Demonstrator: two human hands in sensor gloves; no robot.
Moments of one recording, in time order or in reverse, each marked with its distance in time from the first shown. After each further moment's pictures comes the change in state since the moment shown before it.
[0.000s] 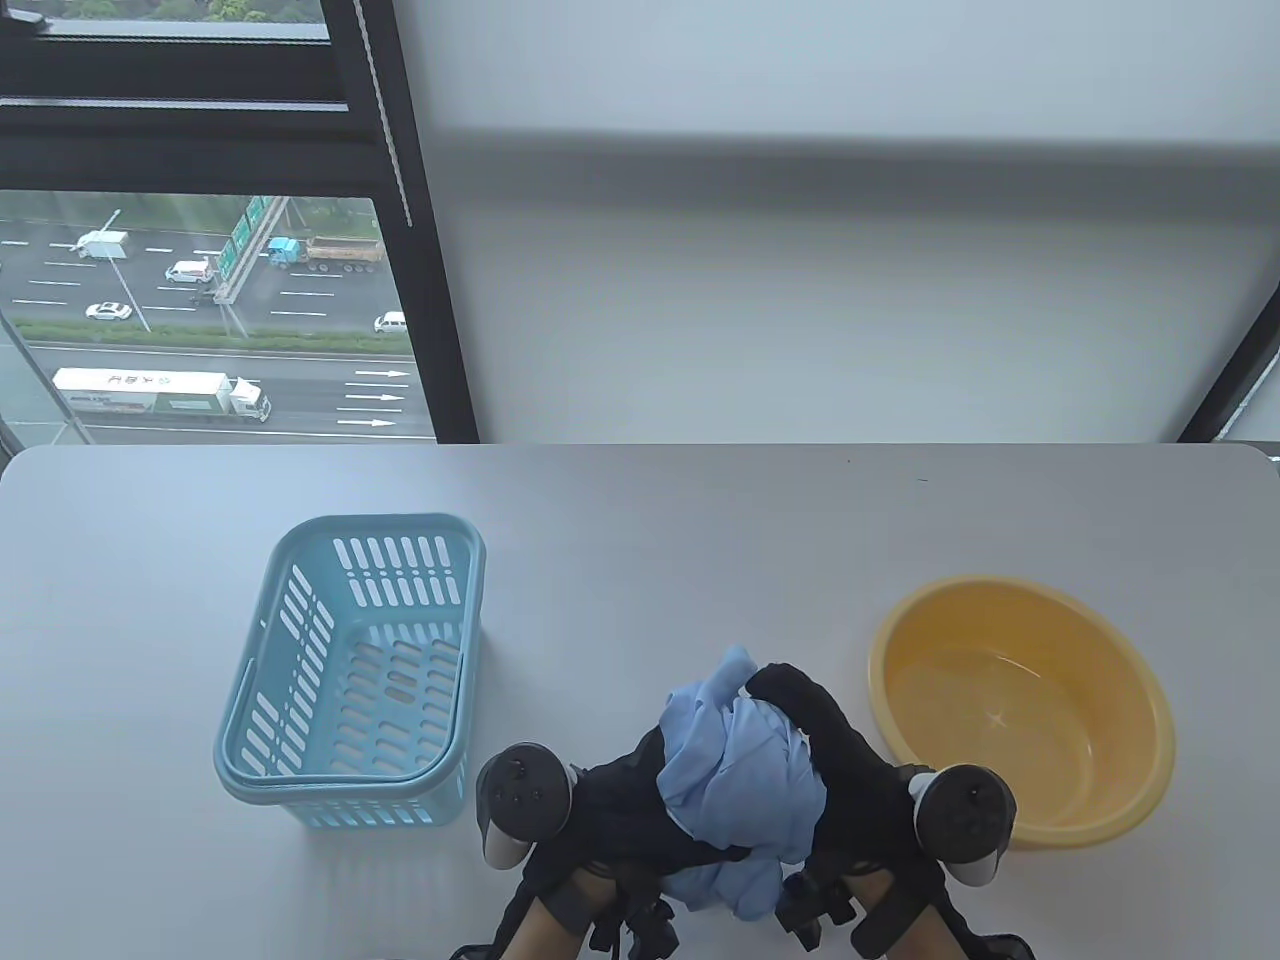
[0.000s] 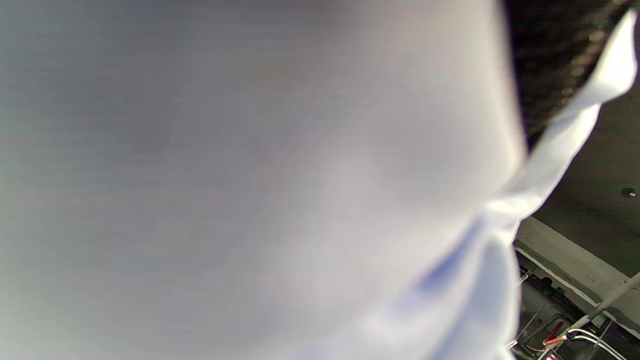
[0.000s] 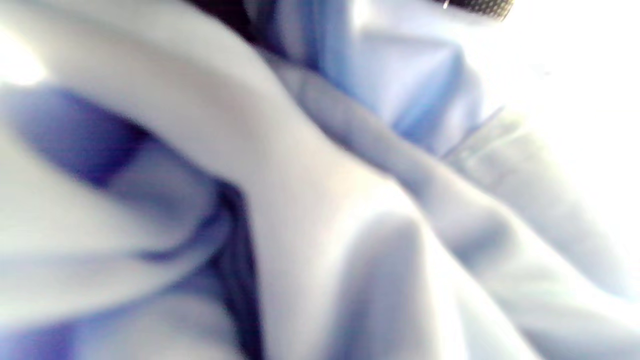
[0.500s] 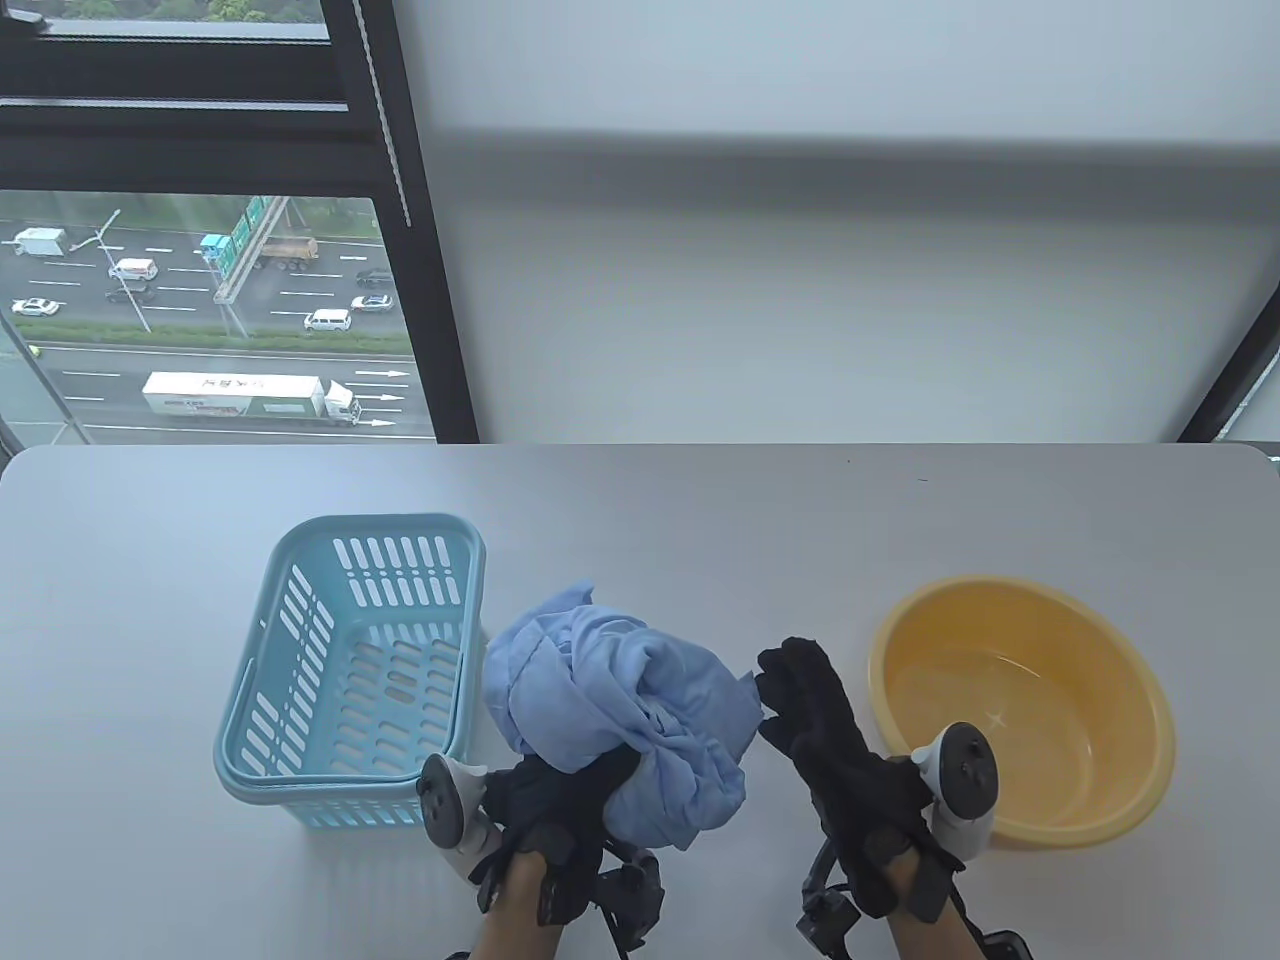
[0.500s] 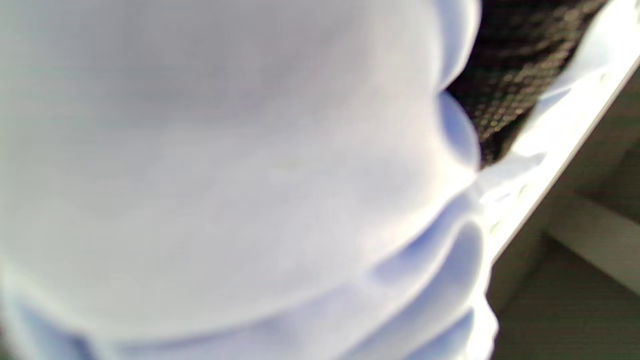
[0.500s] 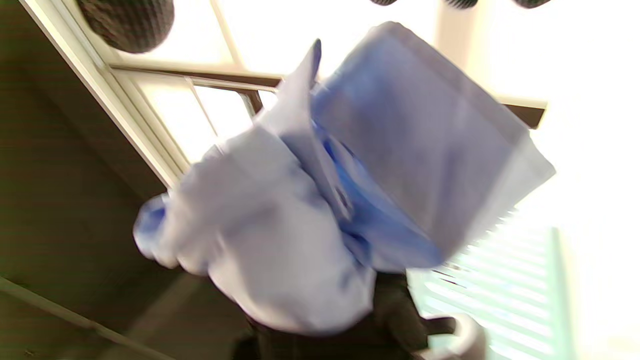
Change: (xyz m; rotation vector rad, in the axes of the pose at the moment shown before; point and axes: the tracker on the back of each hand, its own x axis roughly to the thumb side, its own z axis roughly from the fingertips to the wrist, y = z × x) left_hand -0.015 0.027 0.020 0.461 -0.012 0.620; right_hand -0.034 0.013 0.002 0.192 0.145 -0.389
